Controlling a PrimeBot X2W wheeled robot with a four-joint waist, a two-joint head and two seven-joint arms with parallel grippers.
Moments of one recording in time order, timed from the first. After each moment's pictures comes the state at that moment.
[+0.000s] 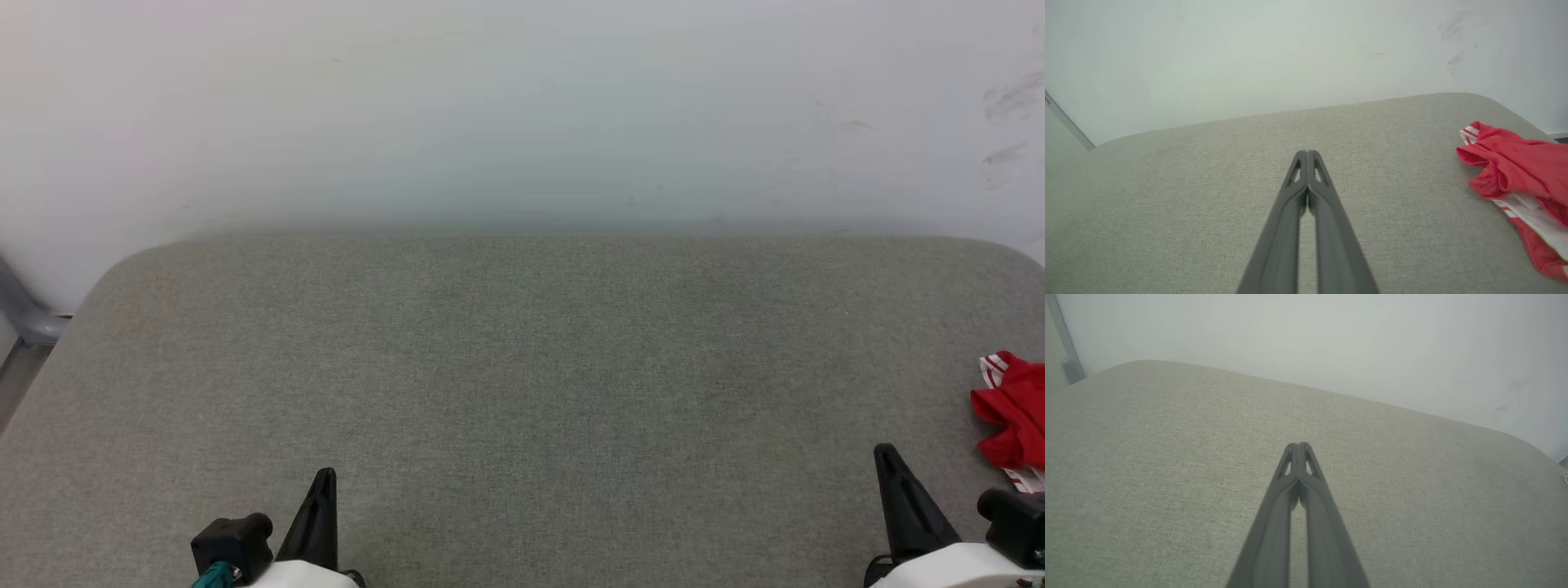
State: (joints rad) left arm 0.06 0.17 -0.18 0.21 -0.43 0.06 -0.23; right arm 0.14 -0.05 -0.12 -0.03 0.23 0.13 0.02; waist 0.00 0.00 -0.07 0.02
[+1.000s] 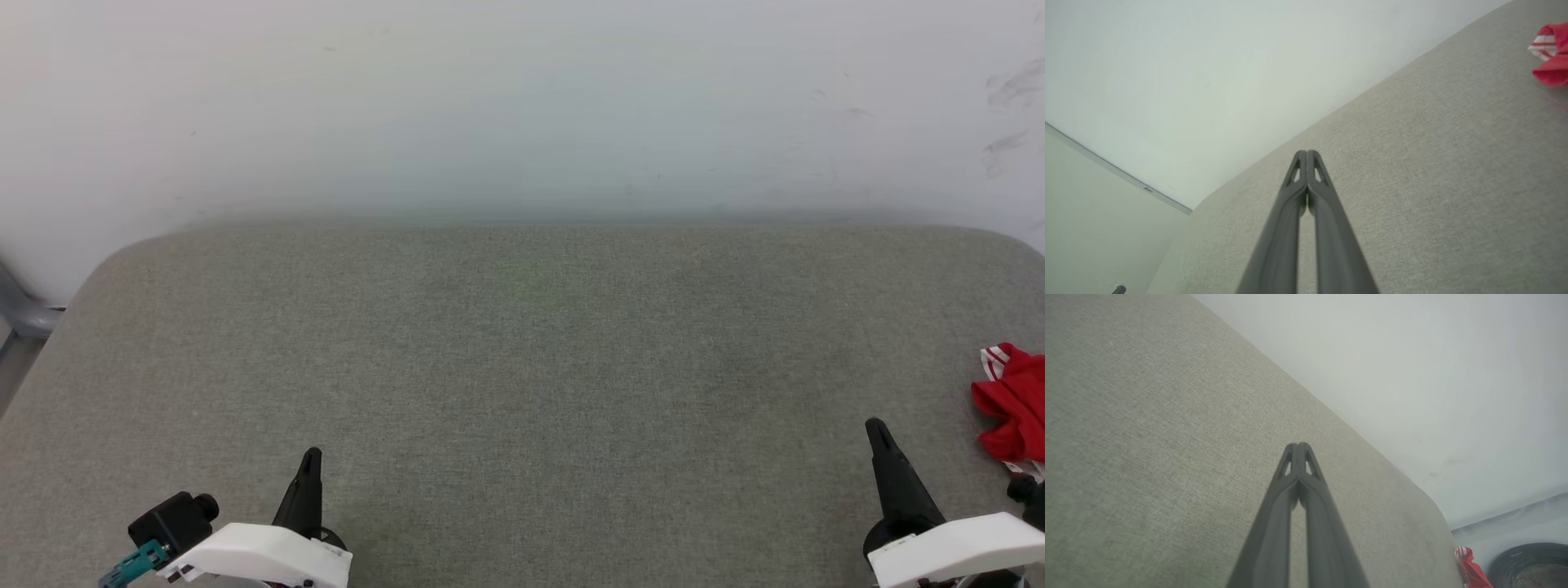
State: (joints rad) left arm 0.00 0.12 -0.08 0.22 -0.86 -0.01 -0.10; right arm 0.06 -0.05 -0.12 0.07 0.74 0.13 0.05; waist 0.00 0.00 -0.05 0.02
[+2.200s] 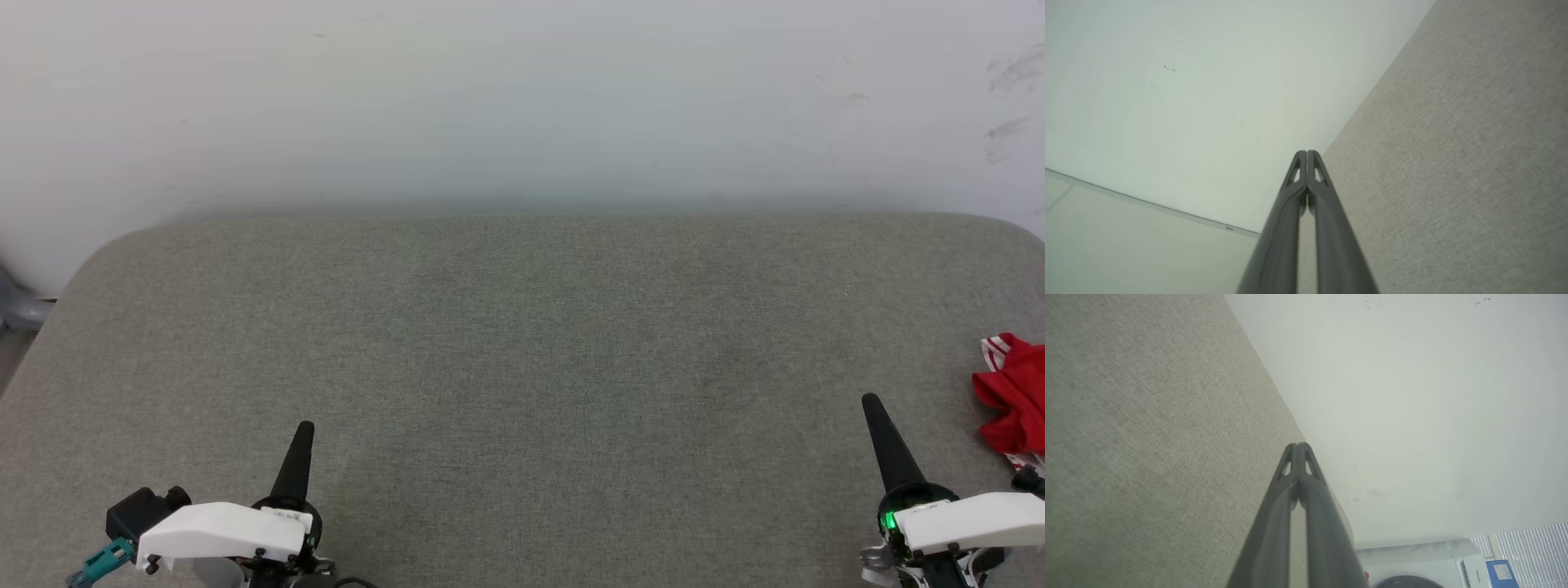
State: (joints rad) left arm -0.05 0.09 0.02 0.23 -1.23 -0.07 0.01; right arm -0.02 -0.05 -0.12 0.16 1.17 0.13 0.08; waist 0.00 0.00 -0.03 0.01
